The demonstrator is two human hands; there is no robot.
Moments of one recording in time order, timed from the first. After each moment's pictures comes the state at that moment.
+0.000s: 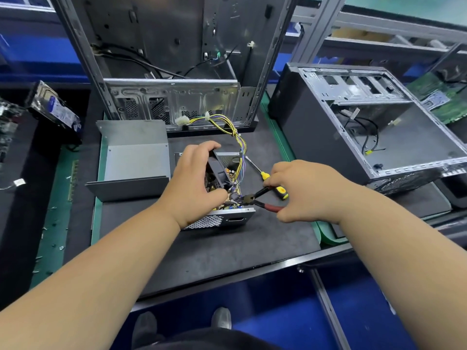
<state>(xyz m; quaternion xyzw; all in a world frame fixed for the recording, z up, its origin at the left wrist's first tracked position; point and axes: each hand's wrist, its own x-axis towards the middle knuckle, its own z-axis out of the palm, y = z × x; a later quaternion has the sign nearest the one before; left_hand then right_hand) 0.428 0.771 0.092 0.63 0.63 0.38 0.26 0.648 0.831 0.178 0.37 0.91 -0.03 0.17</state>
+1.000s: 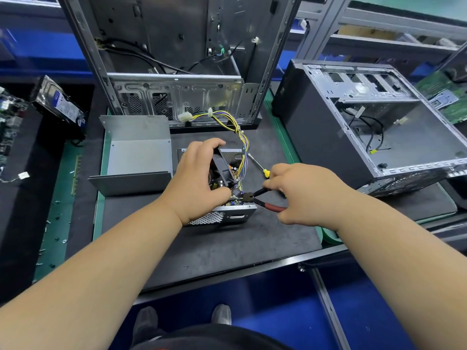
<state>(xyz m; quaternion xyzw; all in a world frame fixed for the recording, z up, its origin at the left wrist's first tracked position) 0.432 0.770 0.088 0.63 0.63 0.37 0.25 0.650 0.826 0.167 0.36 0.92 0.00 0.18</state>
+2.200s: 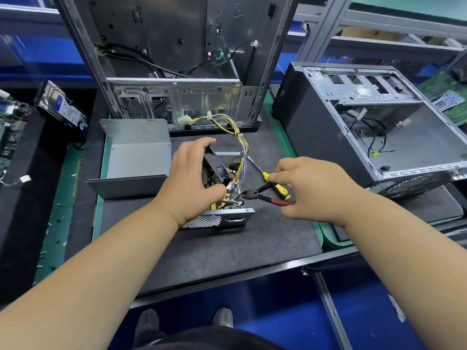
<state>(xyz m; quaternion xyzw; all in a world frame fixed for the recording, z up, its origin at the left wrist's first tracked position) 0.432 0.768 0.095 0.59 0.65 0.38 0.27 0.669 0.841 0.165 0.36 0.93 0.03 0.10</state>
